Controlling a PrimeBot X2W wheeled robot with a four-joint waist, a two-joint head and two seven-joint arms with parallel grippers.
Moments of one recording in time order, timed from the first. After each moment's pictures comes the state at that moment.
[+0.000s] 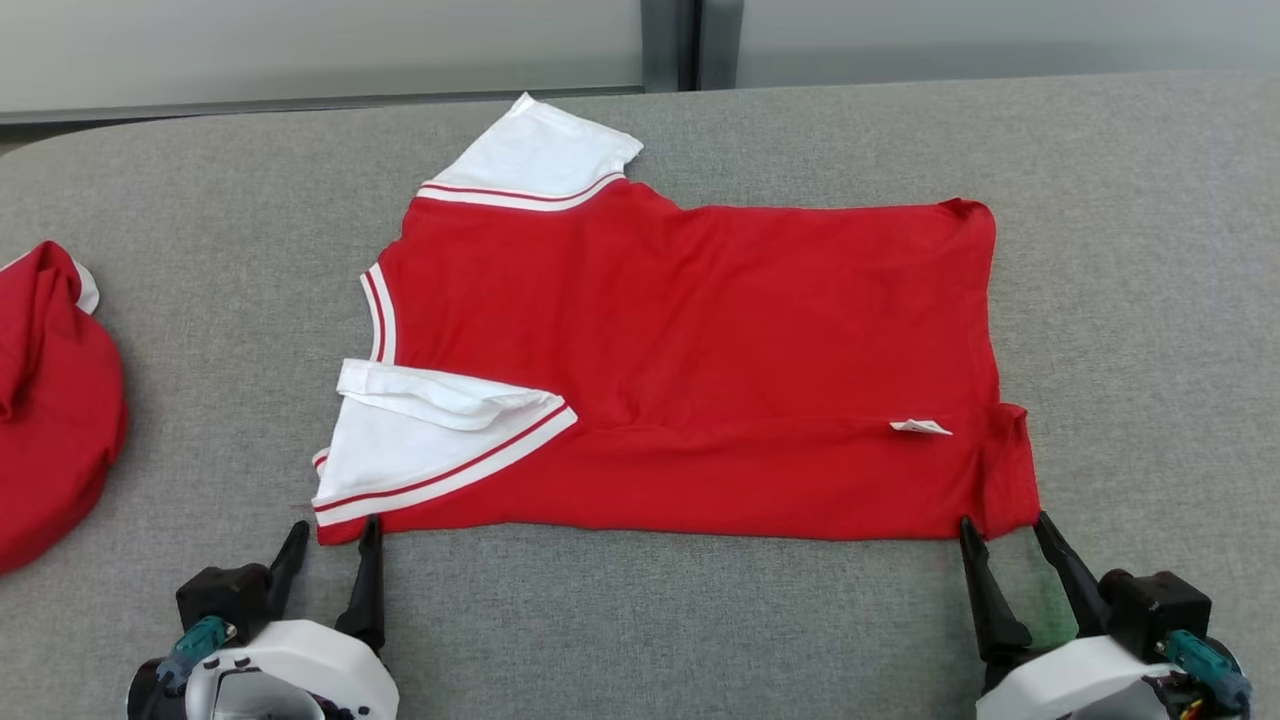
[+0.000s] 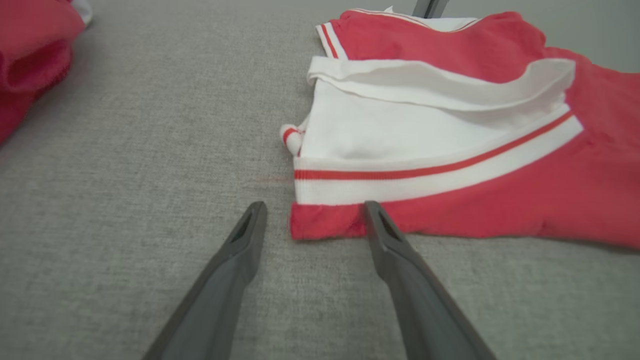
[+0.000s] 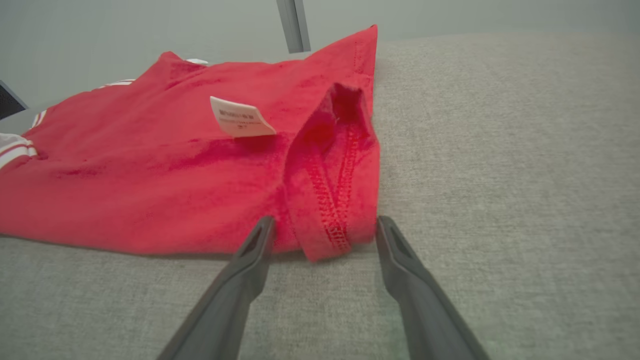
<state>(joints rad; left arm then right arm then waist) -0.09 0.11 -0.07 0.42 -0.32 -0.03 -0.15 -0.02 -0.11 0.12 0.28 0.24 0.13 -0.15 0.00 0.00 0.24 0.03</state>
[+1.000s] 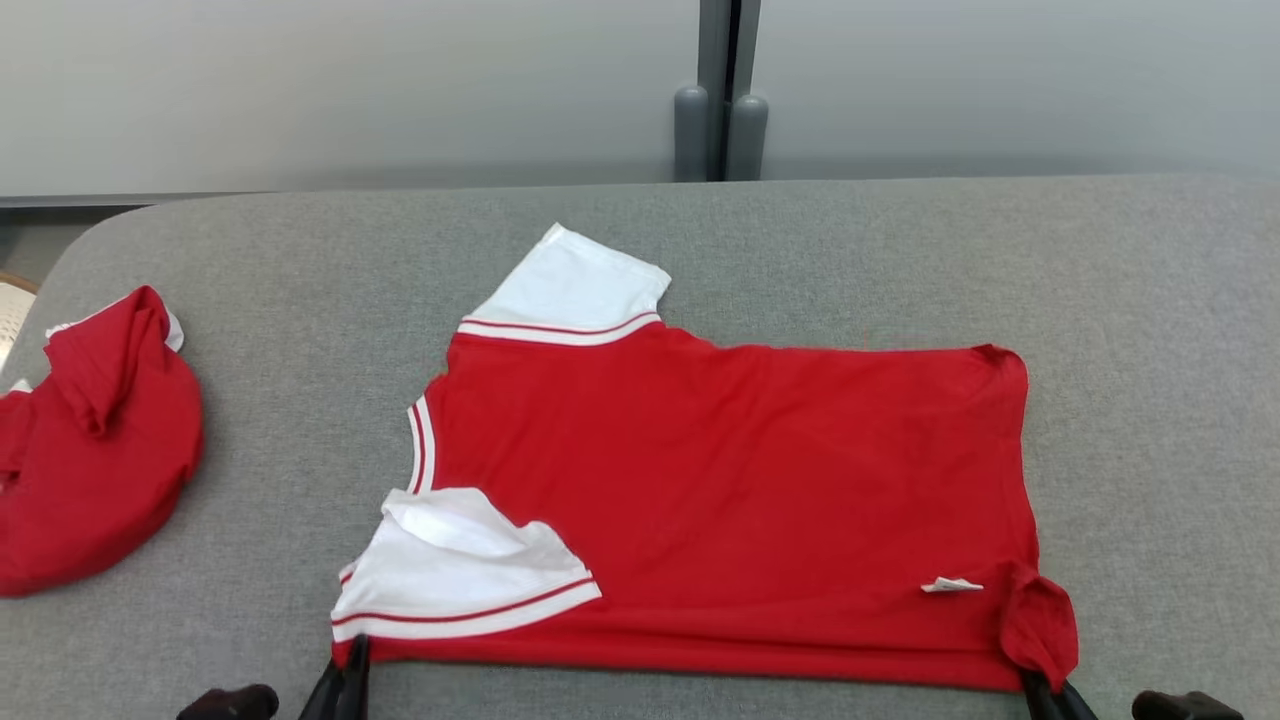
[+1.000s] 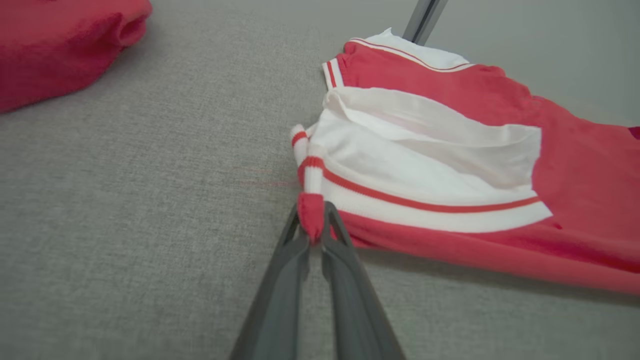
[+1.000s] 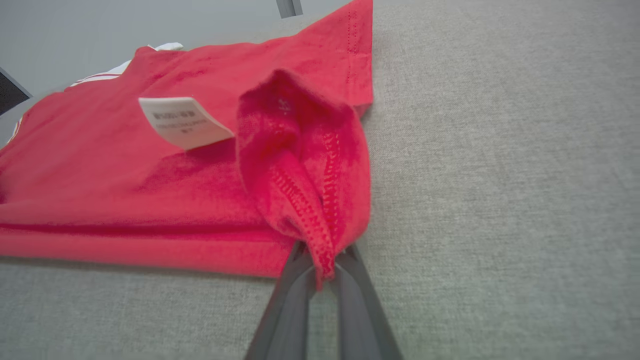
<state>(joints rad) 0.10 0.11 -0.08 0.29 -0.40 -0.03 -0.13 0.12 -0.14 0.12 0.33 0.33 0.13 -0.14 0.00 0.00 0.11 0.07</state>
